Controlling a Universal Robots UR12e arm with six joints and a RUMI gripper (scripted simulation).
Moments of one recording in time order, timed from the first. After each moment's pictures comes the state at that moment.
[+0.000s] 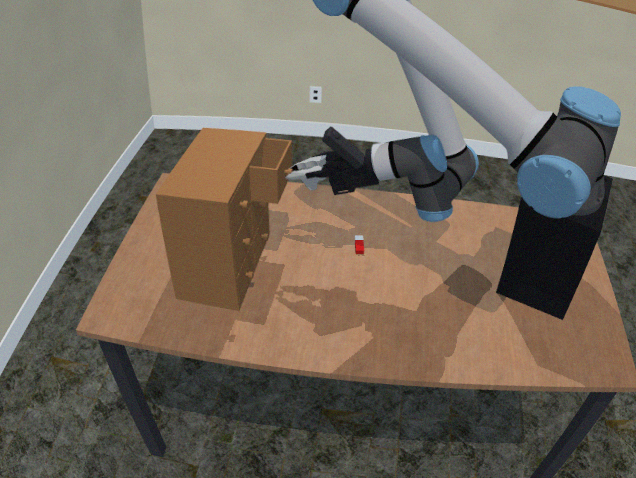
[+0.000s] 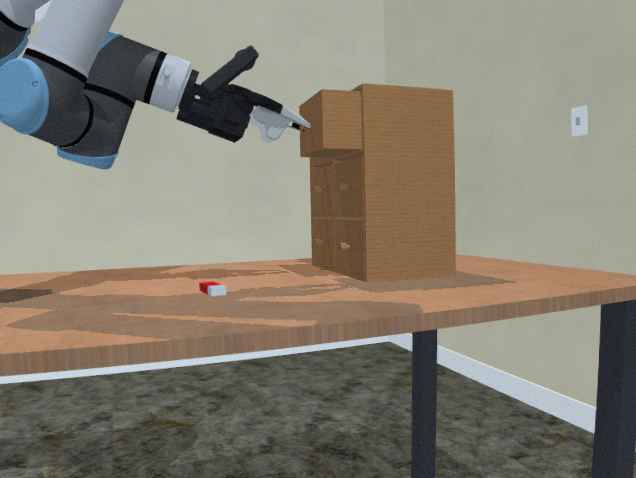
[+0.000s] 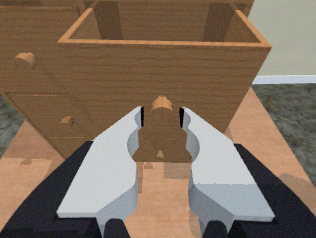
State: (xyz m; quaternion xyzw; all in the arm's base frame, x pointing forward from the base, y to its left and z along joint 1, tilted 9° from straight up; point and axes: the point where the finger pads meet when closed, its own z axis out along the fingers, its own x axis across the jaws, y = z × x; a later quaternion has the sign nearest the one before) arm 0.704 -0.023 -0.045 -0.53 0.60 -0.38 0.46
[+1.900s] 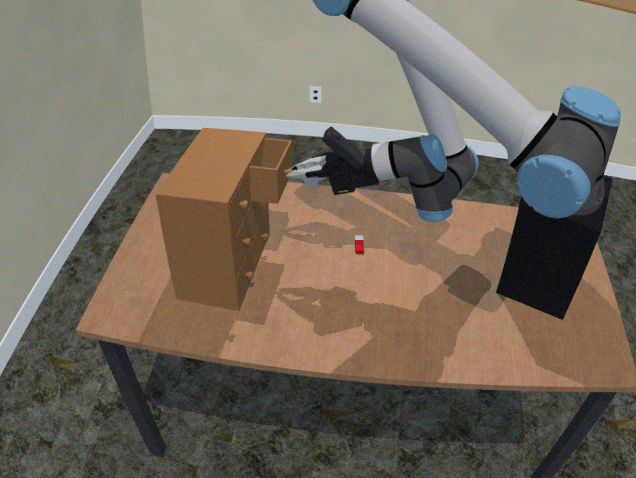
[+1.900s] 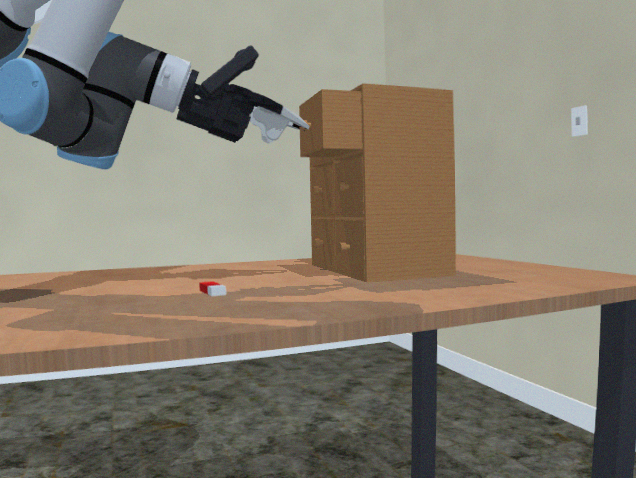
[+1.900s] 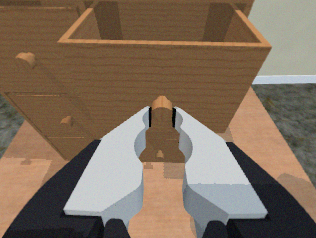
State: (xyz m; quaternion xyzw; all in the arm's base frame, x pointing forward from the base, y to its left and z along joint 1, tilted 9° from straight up) arm 0.704 -0.023 -0.045 -0.53 0.60 -0.38 0.46
